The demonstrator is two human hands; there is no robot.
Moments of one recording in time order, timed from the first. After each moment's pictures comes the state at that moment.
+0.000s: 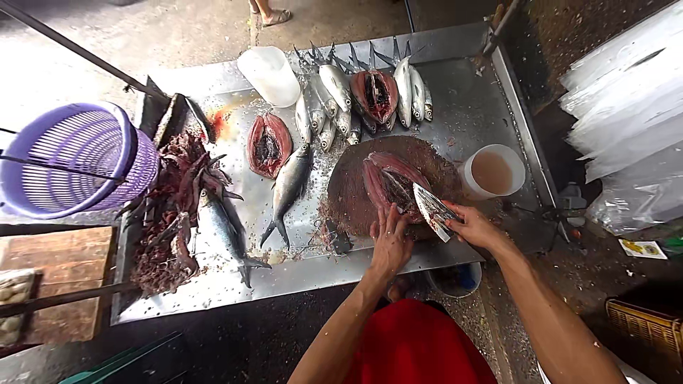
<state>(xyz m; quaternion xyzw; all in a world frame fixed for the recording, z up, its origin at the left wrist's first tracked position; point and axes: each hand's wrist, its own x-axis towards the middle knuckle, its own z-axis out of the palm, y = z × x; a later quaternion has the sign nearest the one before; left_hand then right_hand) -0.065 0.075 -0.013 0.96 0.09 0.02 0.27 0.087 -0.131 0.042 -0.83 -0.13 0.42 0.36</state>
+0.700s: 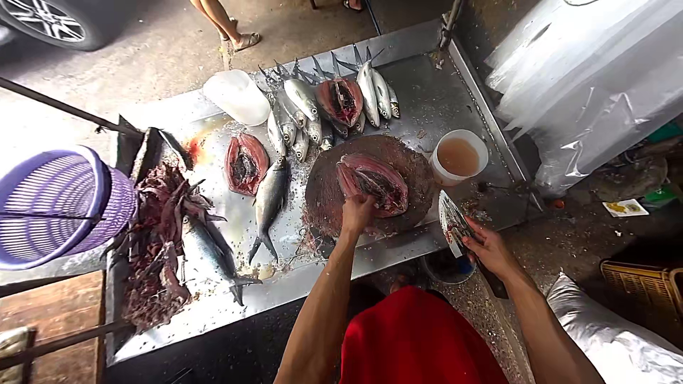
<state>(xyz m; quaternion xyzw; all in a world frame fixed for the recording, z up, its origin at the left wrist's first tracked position) 0.012 0.116 0.026 0.84 0.30 -0.12 0.44 -0.009 -0.239 0.035 -0.81 0.05 0.29 0.50</state>
